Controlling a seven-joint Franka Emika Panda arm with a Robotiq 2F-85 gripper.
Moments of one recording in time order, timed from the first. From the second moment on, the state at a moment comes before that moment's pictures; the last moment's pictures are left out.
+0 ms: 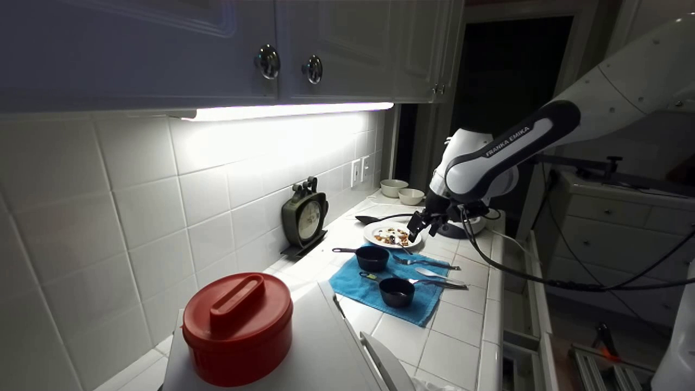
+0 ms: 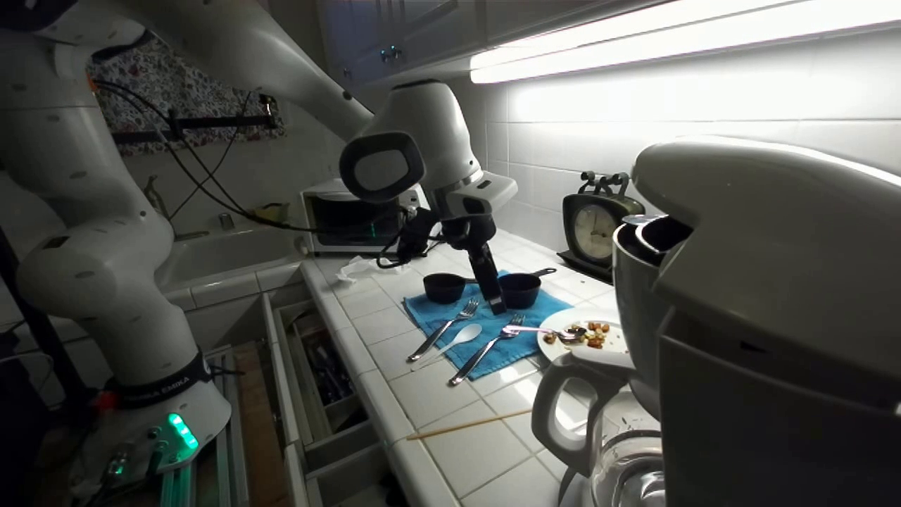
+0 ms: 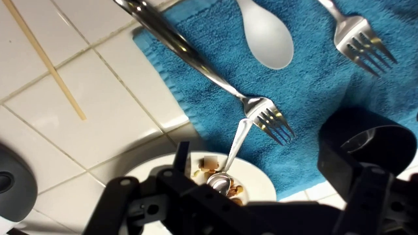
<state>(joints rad) -0.23 -0.03 -0.26 -2.40 0.06 2.68 0.00</state>
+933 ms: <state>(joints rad) -0.24 0.19 -0.24 -2.25 0.18 2.75 -0.09</state>
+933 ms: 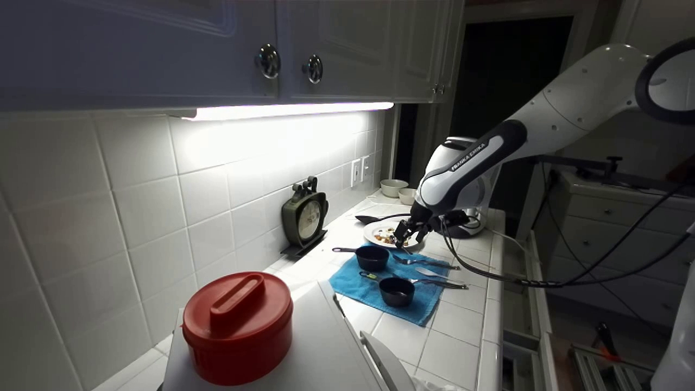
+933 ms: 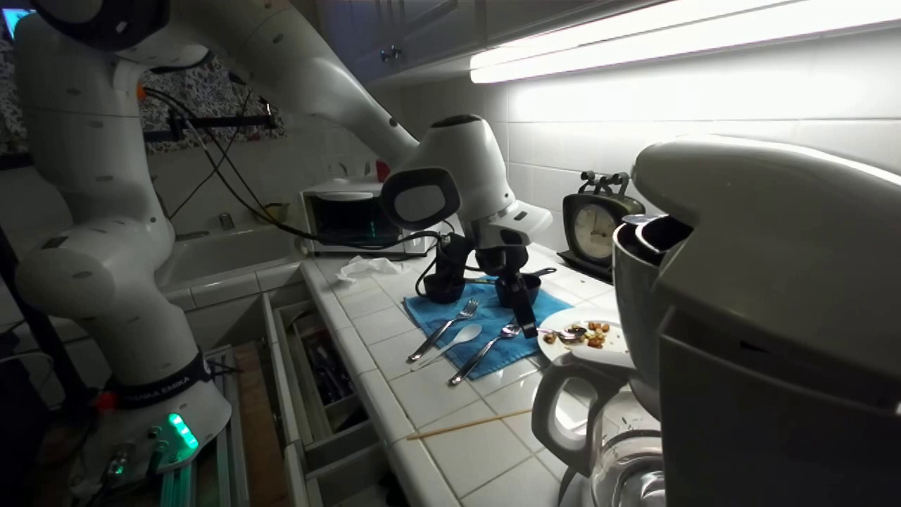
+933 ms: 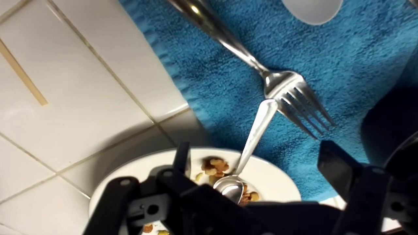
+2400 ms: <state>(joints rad) -0.29 0.25 -0.18 -2.19 0.25 2.72 -0.07</state>
